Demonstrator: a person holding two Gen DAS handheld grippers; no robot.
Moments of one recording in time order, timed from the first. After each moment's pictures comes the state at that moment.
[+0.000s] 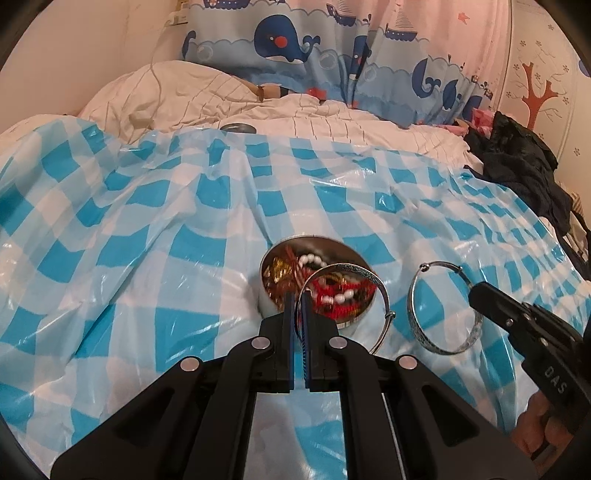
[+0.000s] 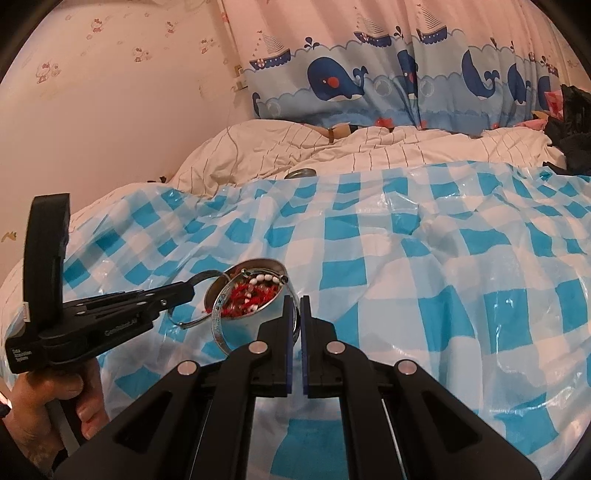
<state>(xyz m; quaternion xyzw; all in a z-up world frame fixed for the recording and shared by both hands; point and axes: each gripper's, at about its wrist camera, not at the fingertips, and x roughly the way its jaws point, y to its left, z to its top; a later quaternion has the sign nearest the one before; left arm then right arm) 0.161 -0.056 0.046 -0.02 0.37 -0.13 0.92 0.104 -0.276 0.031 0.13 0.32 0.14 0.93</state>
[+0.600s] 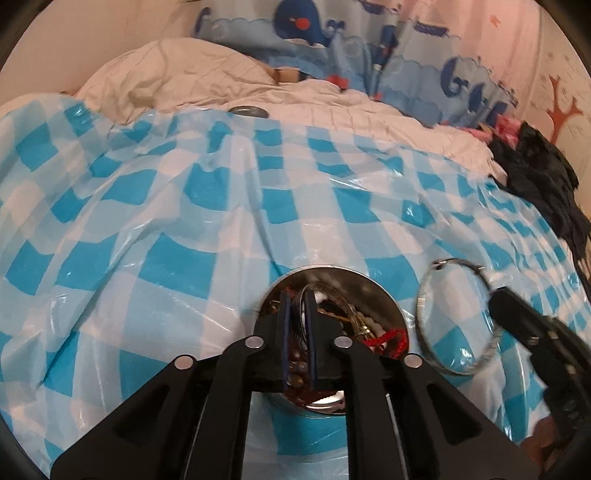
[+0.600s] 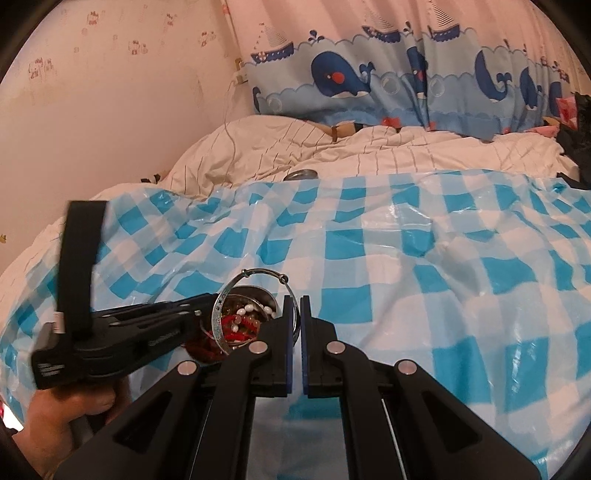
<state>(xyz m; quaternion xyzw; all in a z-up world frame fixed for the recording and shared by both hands) 0.223 -0.066 0.023 -0.06 0.40 -0.10 0.91 0.163 -0.265 0.028 0.11 0.33 0.15 0.92</state>
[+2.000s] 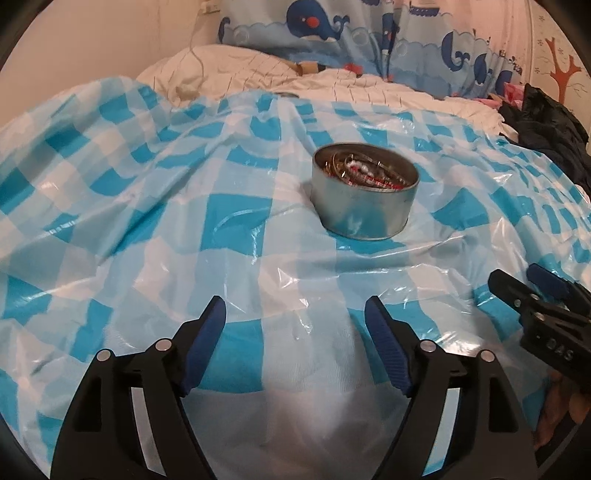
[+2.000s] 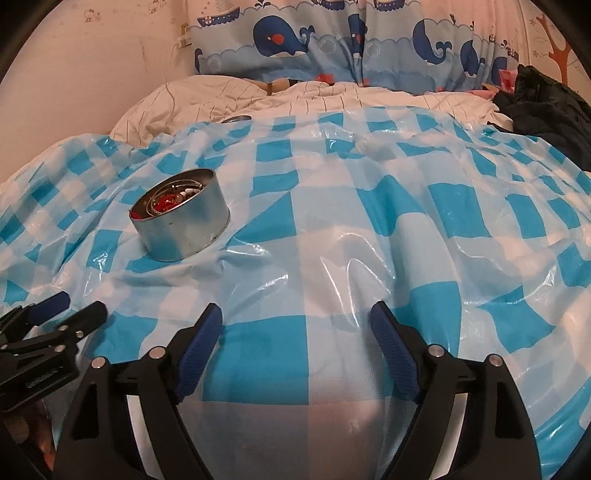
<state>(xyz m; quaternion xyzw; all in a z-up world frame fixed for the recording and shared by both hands) 0.087 -0.039 -0.015 0.01 0.40 -0.04 0.92 0.064 -0.272 -0.030 0.08 0.41 0.02 0.91</state>
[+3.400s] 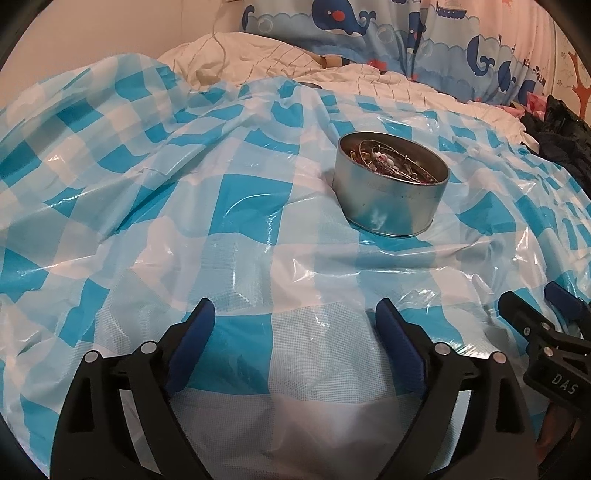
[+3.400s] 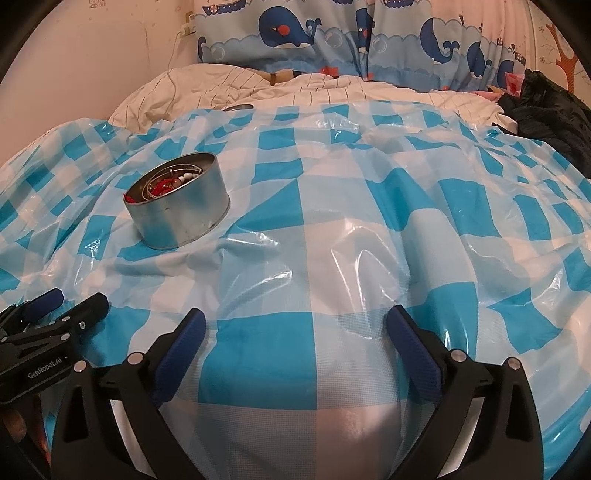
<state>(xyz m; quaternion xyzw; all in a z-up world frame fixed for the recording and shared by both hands) 0.095 -0.032 -0.026 -0.01 0.41 0.00 0.91 0.071 -0.264 -0.036 0.06 0.42 0.01 0.91</state>
